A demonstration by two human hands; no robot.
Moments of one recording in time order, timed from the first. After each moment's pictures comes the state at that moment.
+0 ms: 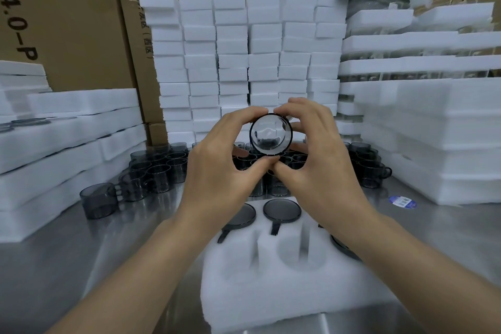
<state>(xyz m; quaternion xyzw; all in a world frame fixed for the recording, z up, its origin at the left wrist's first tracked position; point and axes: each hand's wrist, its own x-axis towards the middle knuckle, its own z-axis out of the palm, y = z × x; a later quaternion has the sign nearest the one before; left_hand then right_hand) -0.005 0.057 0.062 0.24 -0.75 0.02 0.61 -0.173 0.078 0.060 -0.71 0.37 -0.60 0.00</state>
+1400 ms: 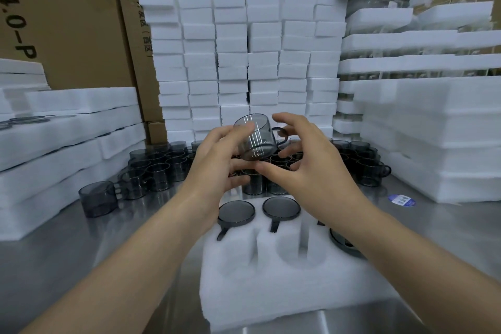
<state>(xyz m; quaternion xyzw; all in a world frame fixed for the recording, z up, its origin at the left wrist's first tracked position) -0.004 0.051 0.071 0.36 -0.57 -0.49 0.56 -0.173 0.080 0.059 -0.70 0.47 -0.54 0.07</state>
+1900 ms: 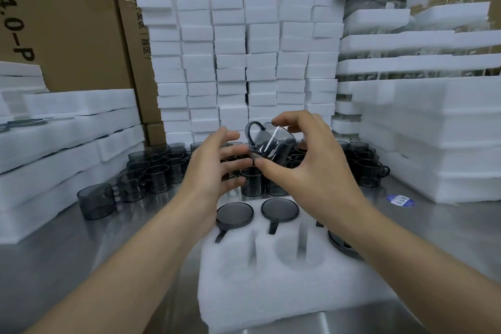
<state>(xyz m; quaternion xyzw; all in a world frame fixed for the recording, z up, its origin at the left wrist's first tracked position) -0.005 0.048 0.069 0.38 -0.51 -0.51 0.58 -0.170 0.088 0.065 -0.69 0.44 -0.57 0.03</state>
